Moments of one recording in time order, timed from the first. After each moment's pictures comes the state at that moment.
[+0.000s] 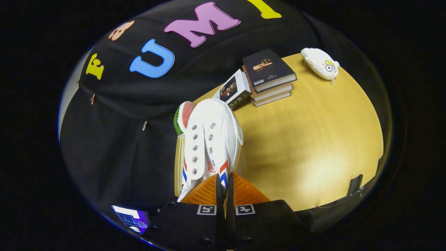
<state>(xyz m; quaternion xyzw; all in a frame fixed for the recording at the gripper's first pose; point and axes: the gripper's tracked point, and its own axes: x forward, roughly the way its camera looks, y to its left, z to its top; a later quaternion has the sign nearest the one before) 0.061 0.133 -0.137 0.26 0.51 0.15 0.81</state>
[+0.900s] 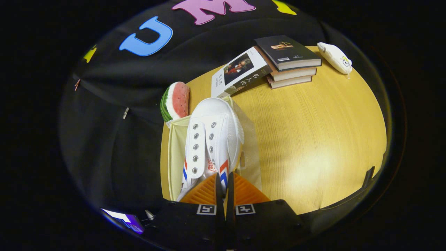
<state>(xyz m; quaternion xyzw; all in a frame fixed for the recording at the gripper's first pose) 0.069 0.229 -0.209 0.20 0.55 0.11 0.80</state>
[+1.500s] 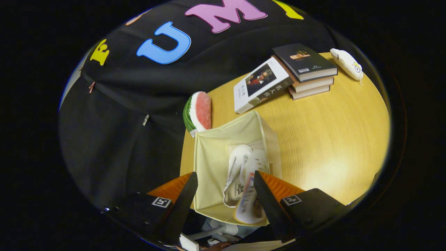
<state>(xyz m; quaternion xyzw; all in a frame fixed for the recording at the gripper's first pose) 0.092 0.257 -0.152 0.25 0.48 0.16 0.83</state>
